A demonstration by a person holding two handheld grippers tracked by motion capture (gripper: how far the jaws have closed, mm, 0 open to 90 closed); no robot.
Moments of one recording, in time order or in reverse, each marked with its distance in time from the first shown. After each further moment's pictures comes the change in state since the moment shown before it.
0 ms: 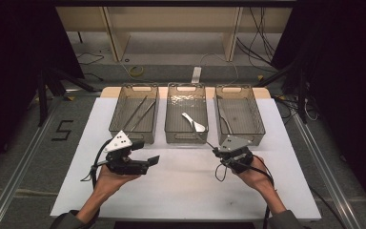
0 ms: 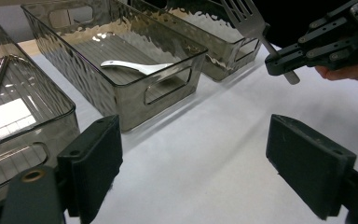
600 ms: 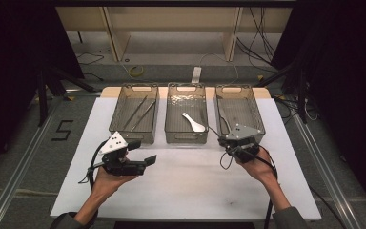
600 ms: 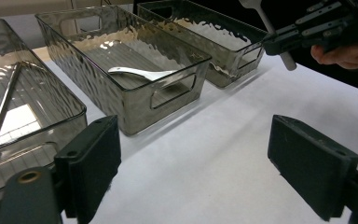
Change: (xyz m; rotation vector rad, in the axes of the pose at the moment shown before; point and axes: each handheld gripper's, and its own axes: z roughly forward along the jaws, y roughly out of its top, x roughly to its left) left arm 0.000 -0.003 -0.007 -0.035 0.021 0.012; right arm -0.029 0.009 -0.007 -0.043 -0.050 0.069
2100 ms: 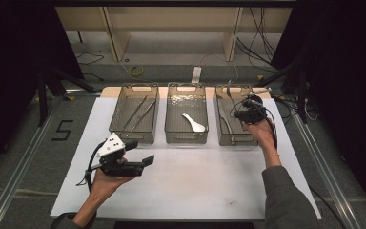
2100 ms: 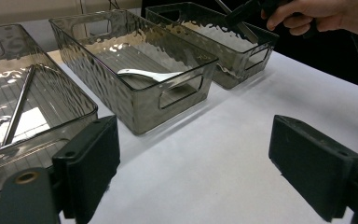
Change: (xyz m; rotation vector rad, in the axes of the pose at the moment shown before) left arm 0.000 -0.002 -0.005 -0.017 0.031 0.008; right arm -0.118 0.015 0.058 0.201 -0.115 0.457
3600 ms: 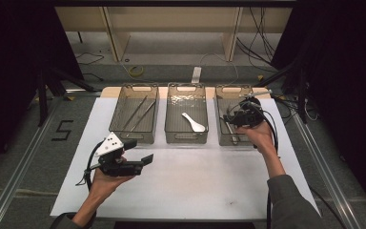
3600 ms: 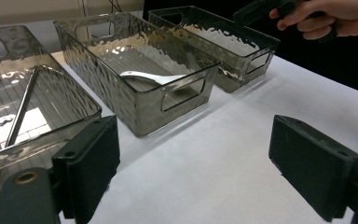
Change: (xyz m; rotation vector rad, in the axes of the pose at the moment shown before) left arm 0.003 0.000 -0.001 -0.002 0.003 -0.018; right arm 0.027 -0.003 -0.025 -0.063 0.166 0.016
